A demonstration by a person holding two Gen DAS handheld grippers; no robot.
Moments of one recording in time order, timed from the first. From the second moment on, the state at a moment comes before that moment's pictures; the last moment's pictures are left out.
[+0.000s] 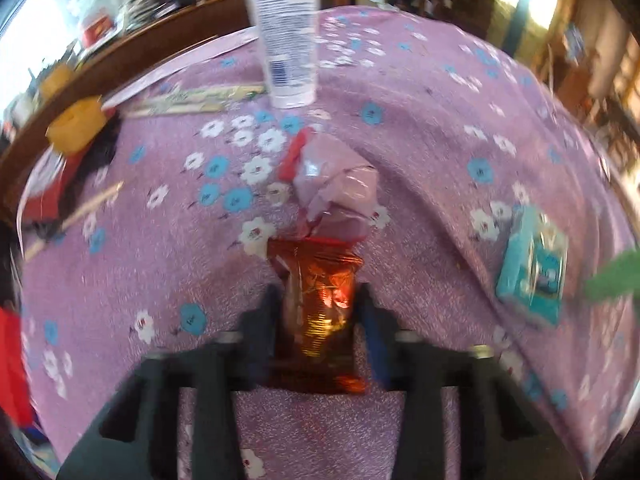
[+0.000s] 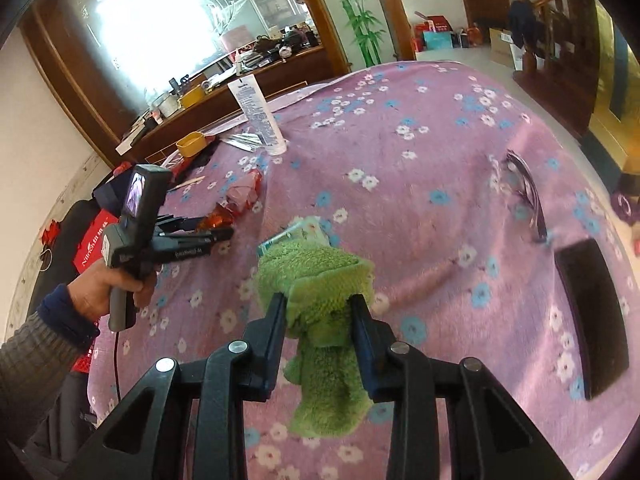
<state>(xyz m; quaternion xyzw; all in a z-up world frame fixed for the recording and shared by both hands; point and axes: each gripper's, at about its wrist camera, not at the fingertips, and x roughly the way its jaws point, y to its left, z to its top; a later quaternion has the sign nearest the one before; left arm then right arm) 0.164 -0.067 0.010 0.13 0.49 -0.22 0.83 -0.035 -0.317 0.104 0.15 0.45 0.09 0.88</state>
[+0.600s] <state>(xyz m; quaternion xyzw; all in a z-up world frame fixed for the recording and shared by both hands) 0.032 -0.003 0.056 -0.01 0.47 -0.18 0.87 -0.040 -0.300 0.098 0.10 0.47 0.09 0.87</state>
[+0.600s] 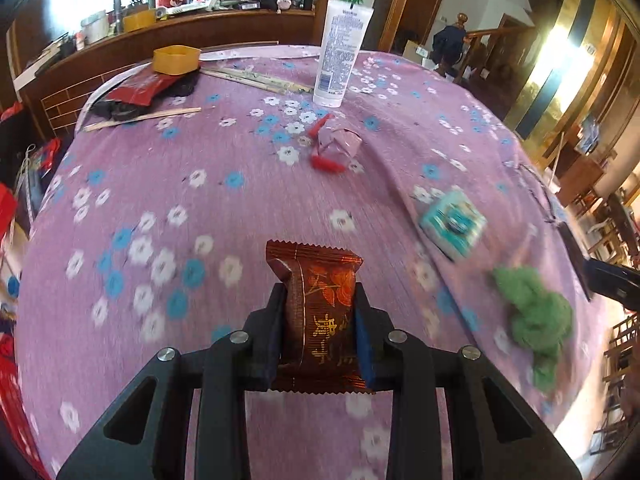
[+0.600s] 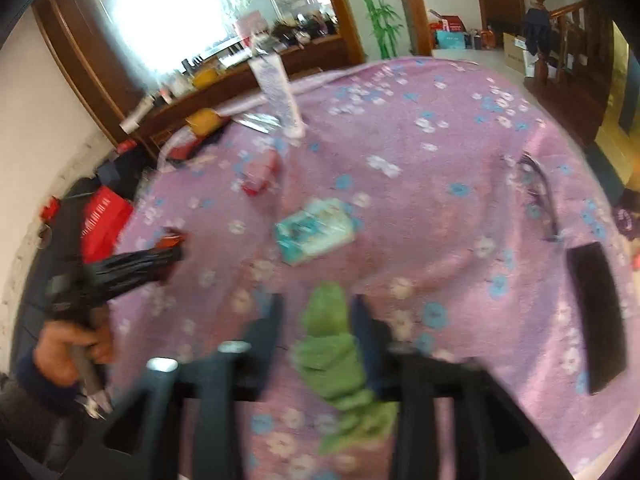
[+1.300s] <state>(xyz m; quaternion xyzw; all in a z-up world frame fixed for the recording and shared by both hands) -0.063 0.016 0.075 0.00 0.46 -0.18 0.87 -0.044 -0.261 0.034 -0.03 0.52 0.04 0.85</state>
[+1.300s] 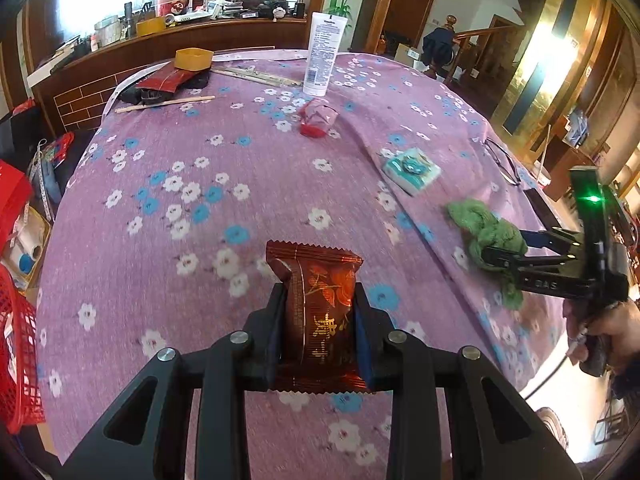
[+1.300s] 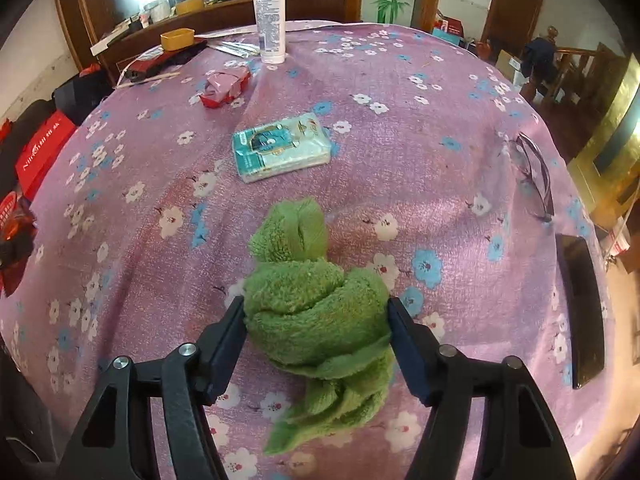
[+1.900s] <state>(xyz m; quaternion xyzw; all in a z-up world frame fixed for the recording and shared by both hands) -0.081 0.020 0.108 0.00 0.42 -0.12 0.90 -0.080 -0.213 0.102 0.08 0.44 0.11 0.89</state>
